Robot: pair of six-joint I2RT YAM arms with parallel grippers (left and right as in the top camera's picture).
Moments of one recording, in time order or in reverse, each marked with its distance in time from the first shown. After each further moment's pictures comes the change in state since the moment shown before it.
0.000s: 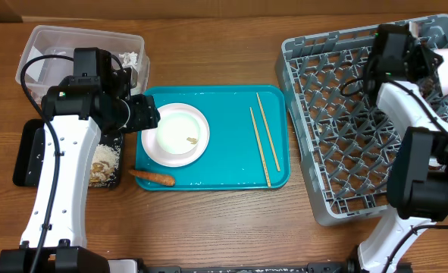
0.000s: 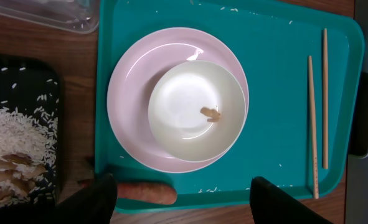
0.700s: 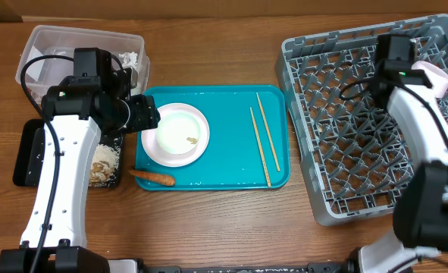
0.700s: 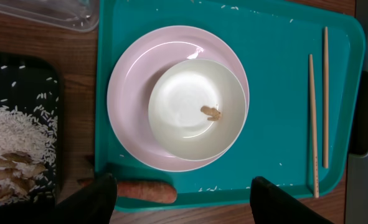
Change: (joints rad) left arm 0.000 0.000 0.000 -0.005 0.000 0.000; right arm 0.009 -0.211 -0.010 -0.622 -0.506 0.695
